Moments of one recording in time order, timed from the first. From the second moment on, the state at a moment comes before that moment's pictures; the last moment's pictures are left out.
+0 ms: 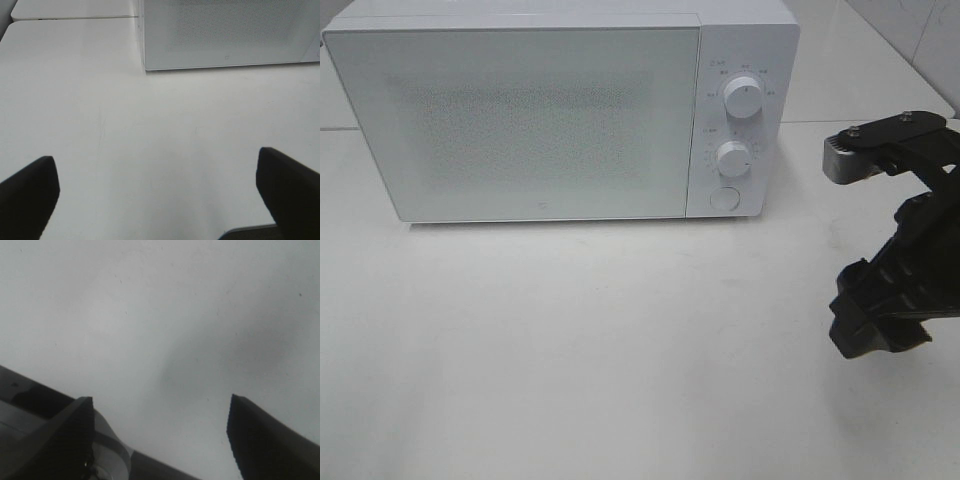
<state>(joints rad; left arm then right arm) 0.07 0.00 -0.52 -0.18 1.09 0.13 0.46 1.25 -0.74 0.06 0.84 0.05</state>
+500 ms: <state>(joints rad) 0.07 0.00 -0.52 -0.18 1.09 0.13 0.46 1.01 -0.76 0.04 1.14 0.00</state>
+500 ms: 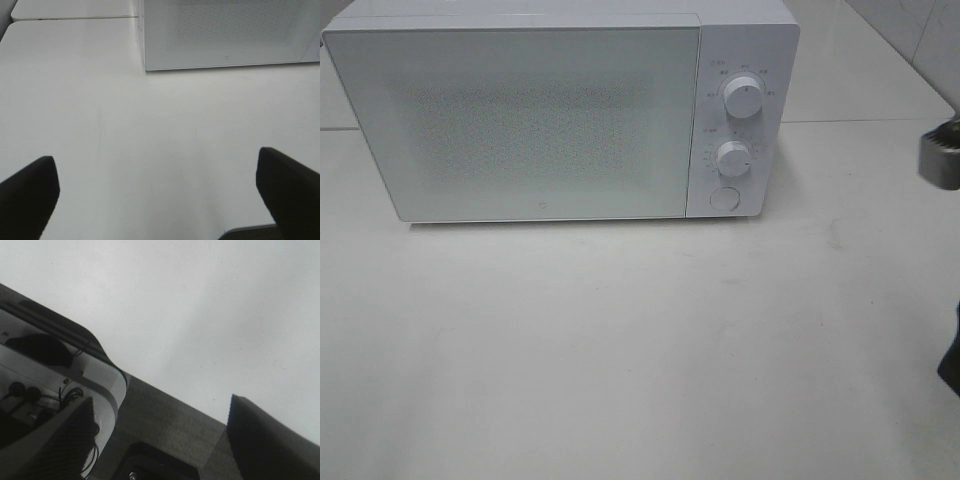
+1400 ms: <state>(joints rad) 0.07 0.00 -0.52 -0.18 1.09 0.13 0.22 0.05 -0.50 -0.07 1.00 0.00</state>
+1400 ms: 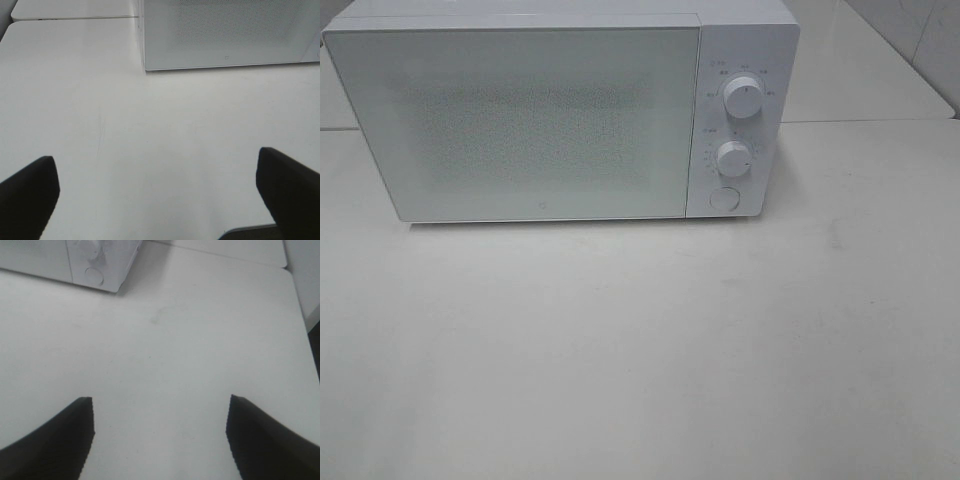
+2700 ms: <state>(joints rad) 0.07 0.00 -0.52 -0.18 1.09 0.13 0.16 0.17 -0.54 -0.08 0.68 0.02</state>
